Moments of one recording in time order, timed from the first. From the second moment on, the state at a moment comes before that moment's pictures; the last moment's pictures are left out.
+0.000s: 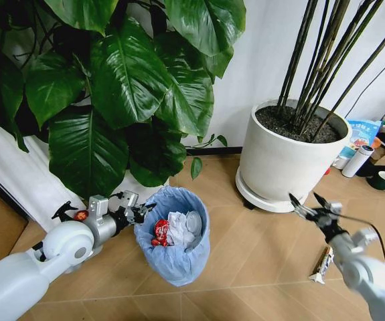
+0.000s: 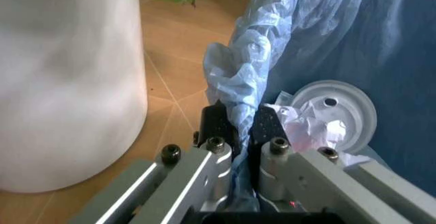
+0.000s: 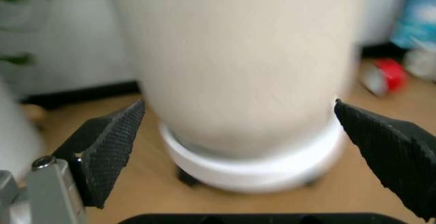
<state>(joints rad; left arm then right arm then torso) 0.92 -0.52 0.06 -2.00 -1.12 0.37 -0.09 -1.44 0.96 0.64 1.53 0.79 0.21 -0.15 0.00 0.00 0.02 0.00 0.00</state>
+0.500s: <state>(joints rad) 0.95 -0.50 0.05 -2.02 -1.12 0.37 -0.10 -1.44 1.12 0.64 1.28 0.77 0.17 0.02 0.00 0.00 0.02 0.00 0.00</state>
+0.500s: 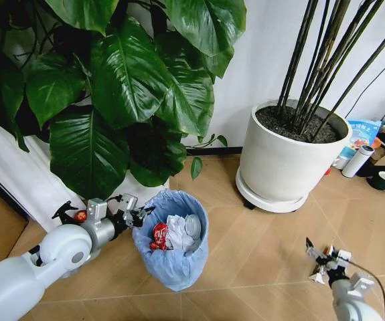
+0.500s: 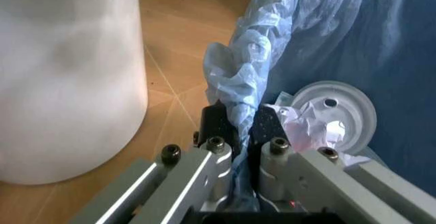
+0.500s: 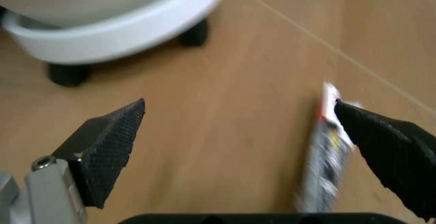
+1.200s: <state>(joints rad) 0.94 -0.50 0.04 -2.01 -1.13 0.37 -0.10 -1.31 1.17 0.60 1.06 0.80 0.13 0.12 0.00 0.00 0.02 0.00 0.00</state>
